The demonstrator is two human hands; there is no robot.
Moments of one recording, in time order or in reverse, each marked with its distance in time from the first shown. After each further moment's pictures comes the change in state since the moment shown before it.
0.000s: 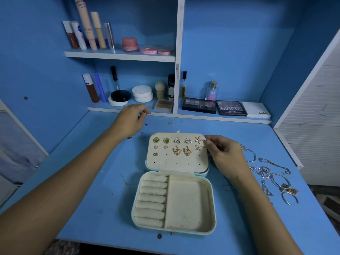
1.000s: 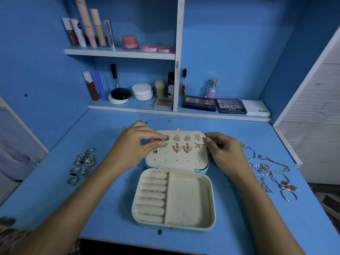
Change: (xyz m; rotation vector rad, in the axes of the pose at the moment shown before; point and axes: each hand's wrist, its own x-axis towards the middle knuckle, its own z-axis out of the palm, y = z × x) left_hand -0.088 0.053 -0.010 -0.400 0.017 0.130; right_hand 0.000 0.002 -0.001 -0.017 -0.003 -0.021
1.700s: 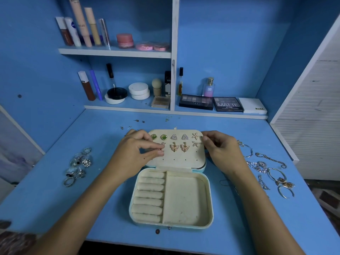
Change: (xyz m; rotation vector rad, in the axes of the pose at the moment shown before) left_hand -0.016 -0.008 0.016 -0.006 -0.002 -0.057; right_hand 0.001 0.000 -0.001 0.004 -0.009 0.017
